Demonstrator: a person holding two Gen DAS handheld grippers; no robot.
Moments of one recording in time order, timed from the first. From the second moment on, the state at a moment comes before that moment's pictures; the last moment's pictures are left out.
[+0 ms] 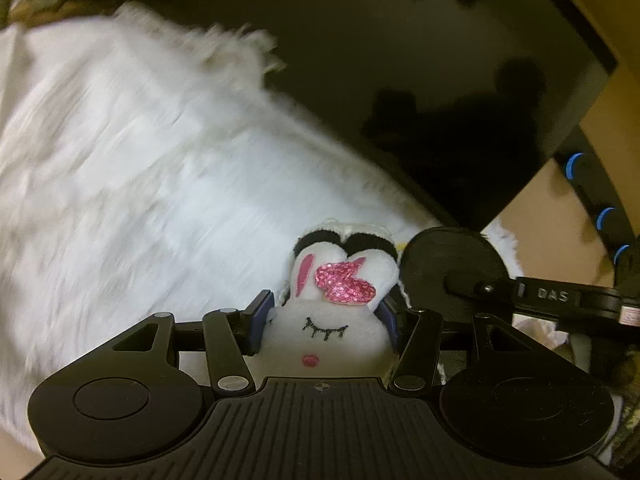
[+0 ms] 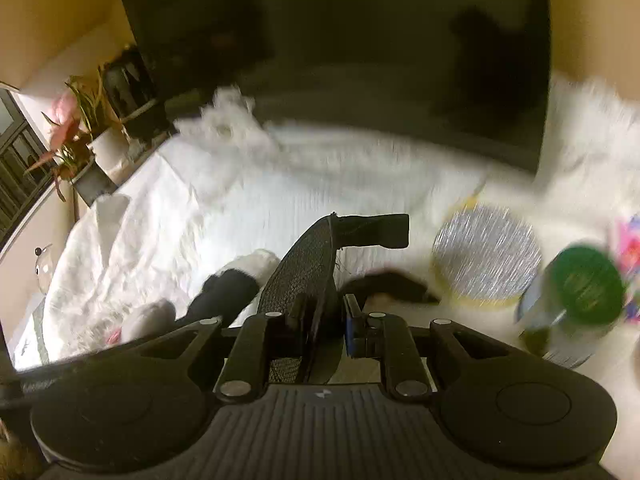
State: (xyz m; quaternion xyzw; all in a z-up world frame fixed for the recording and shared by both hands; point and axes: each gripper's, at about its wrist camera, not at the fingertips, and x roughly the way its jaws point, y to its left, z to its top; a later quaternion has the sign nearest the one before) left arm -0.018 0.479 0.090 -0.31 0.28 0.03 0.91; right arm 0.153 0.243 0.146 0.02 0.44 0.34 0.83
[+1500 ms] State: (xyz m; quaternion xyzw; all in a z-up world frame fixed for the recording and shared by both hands) left arm 0.218 0.046 0.115 -0.22 0.35 -0.24 0.88; right arm 0.255 -0.170 0.097 0.03 0.46 -0.02 0.89
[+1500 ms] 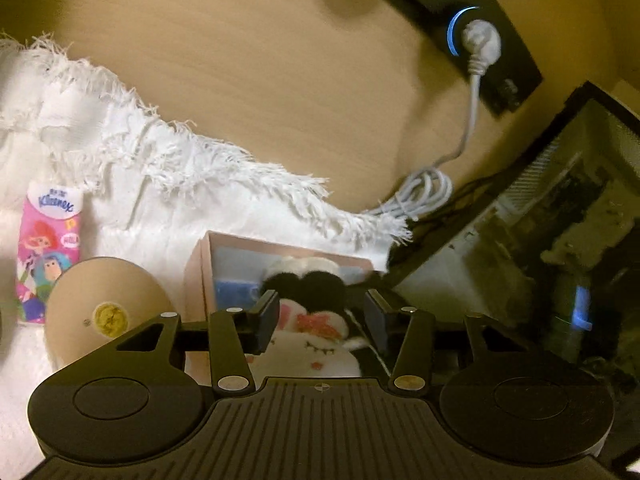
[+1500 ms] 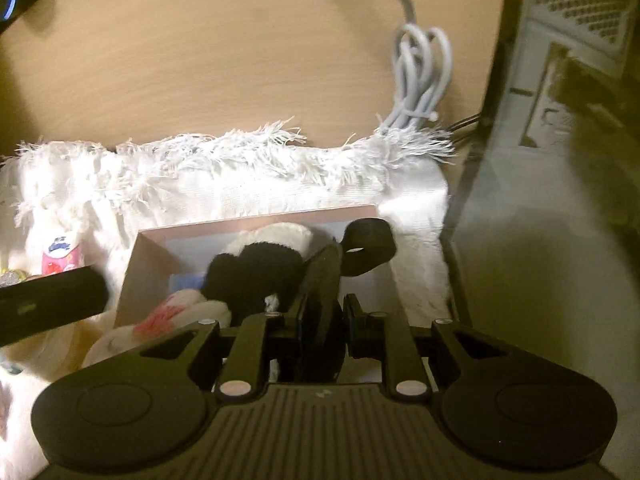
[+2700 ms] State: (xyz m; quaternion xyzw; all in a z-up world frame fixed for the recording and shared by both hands) left arm 0.029 0.401 0.081 -0.21 0.30 0.08 0.93; right arm 0.058 -0.055 0.104 -0.06 0.35 0.04 0.93
